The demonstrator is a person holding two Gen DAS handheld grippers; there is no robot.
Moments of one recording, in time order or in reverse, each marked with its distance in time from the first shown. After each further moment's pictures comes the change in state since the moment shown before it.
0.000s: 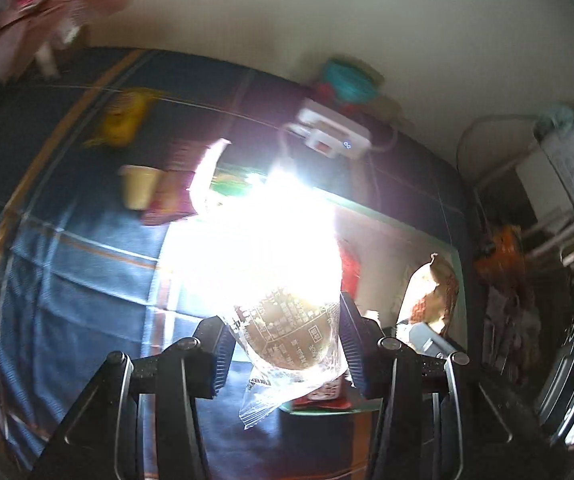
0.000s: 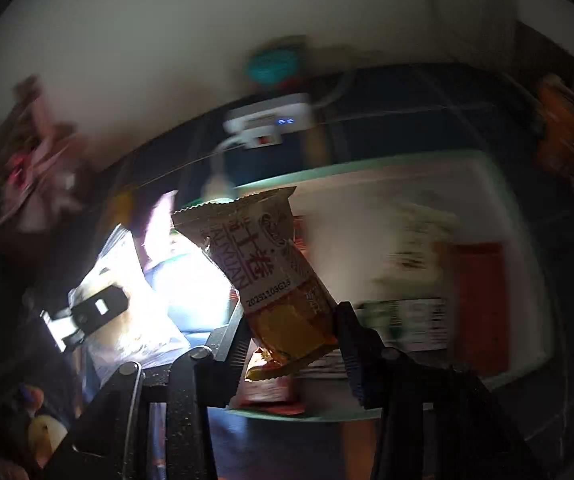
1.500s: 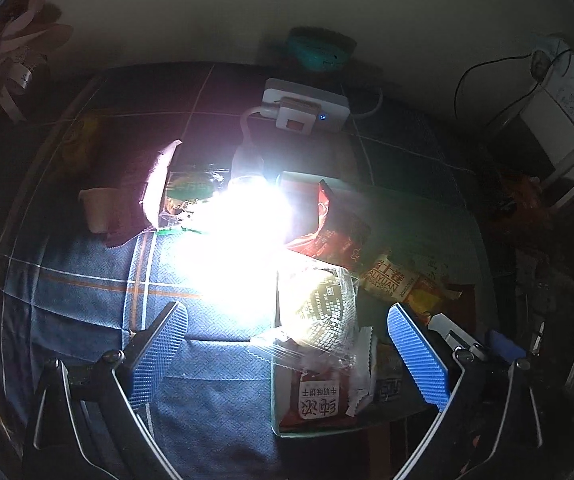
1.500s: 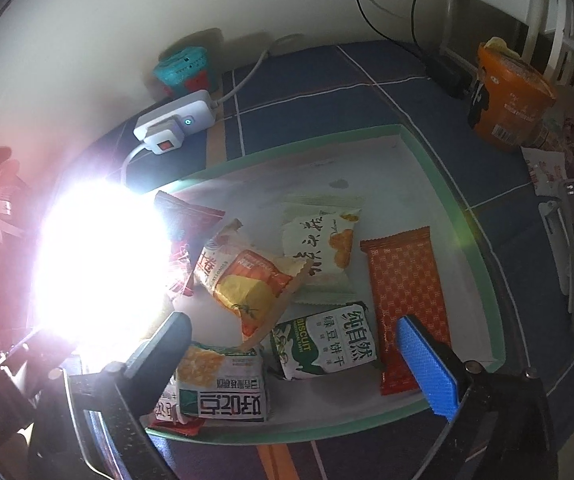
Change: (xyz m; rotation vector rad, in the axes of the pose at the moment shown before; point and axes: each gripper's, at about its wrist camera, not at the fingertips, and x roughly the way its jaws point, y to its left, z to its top) left arm 0.003 -0.028 -0.028 0.147 0.020 0.100; right arm 0.003 -0.043 -0.007 0.087 0.024 -0.146
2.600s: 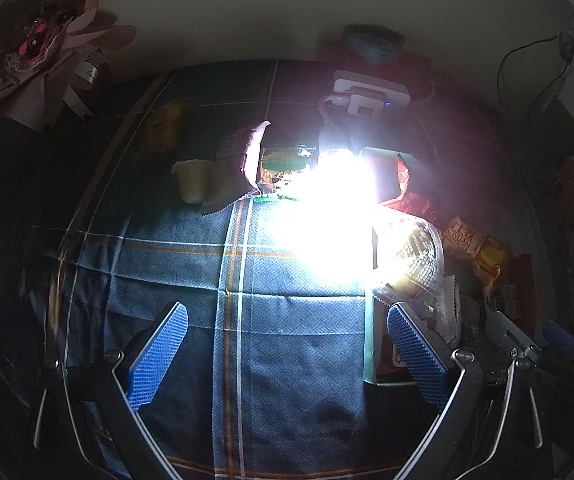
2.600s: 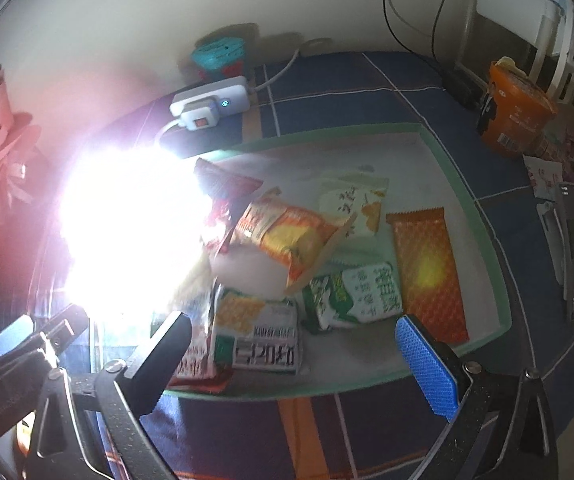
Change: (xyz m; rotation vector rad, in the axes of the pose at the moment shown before) left arm -0.035 0.033 -0.039 0.024 -0.003 0.211; right arm -0.027 0.032 -0.045 -0.055 -0.023 -0.024
